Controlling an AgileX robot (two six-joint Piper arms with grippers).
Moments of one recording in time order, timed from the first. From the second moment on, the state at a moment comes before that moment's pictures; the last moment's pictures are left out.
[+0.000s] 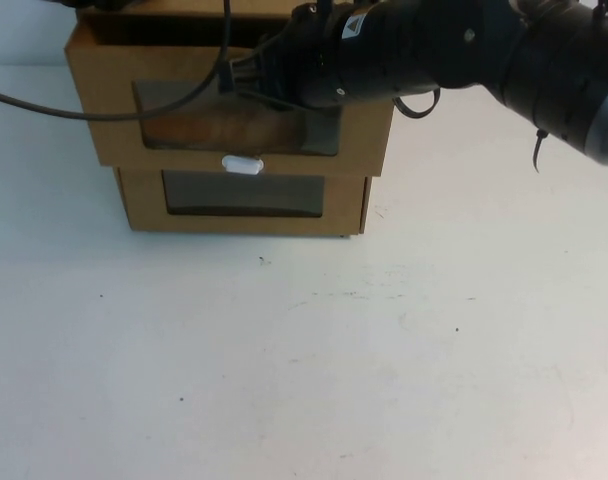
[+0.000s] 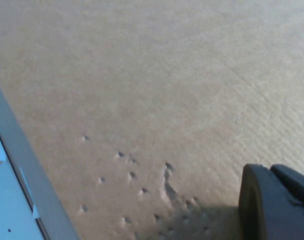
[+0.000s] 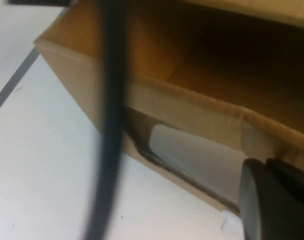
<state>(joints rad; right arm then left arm) 0.63 1.85 -1.80 0.33 0.54 -0.12 -0.12 1.83 -1.84 -0.76 0.80 0.78</state>
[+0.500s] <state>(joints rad) 0.61 1.94 -1.80 0.35 0.26 -0.12 -0.12 1.83 -1.84 -0.76 0.80 0.78</state>
